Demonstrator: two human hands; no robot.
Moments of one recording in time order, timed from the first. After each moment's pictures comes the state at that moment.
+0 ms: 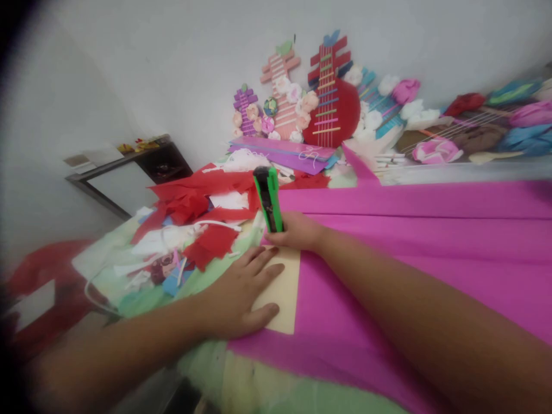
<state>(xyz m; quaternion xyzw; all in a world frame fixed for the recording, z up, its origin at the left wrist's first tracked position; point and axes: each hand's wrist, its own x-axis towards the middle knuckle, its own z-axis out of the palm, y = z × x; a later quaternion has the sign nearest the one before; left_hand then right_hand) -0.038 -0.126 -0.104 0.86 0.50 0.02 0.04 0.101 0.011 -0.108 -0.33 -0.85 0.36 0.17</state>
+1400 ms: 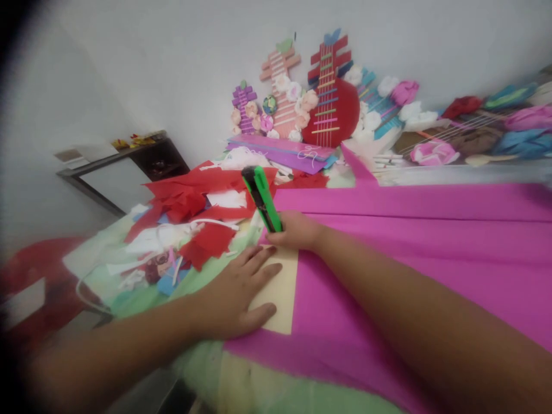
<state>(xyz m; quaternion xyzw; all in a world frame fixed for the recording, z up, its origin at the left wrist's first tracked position) -0.039 -0.126 -0.105 0.86 0.50 0.03 0.05 0.102 0.010 -0.105 -0.33 -0.87 0.33 0.17</state>
